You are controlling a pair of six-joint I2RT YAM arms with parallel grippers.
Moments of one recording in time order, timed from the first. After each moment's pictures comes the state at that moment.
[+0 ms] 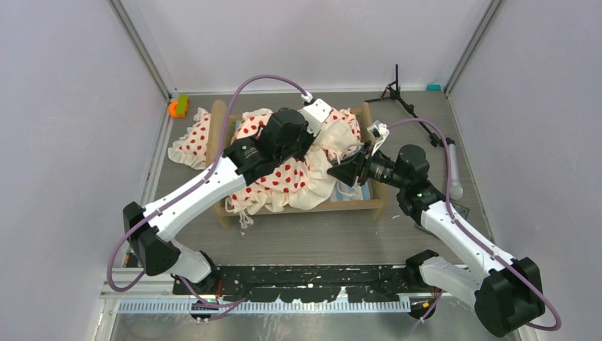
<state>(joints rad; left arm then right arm) -0.87 1.46 1.50 -0.51 -0.25 0.08 0.40 0.99 0.63 0.29 -0.68 0.48</state>
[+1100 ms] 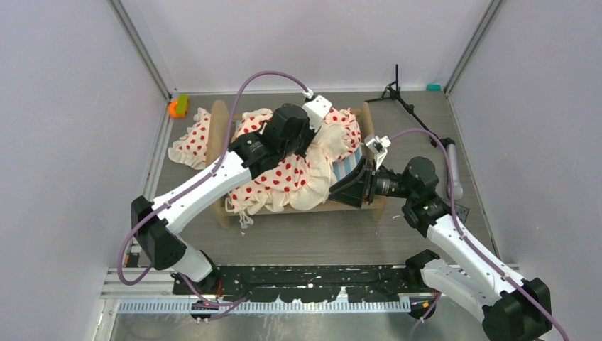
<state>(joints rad) -0.83 1.52 1.52 -0.51 -0.24 0.08 0.44 0.86 0.57 0.38 -0.98 0.70</state>
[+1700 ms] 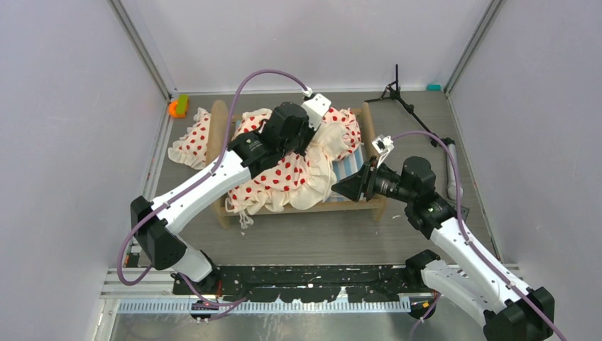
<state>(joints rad) -0.83 1.52 1.53 -0.51 -0.24 0.07 0.44 0.80 0.60 0.02 -0.65 0.56</state>
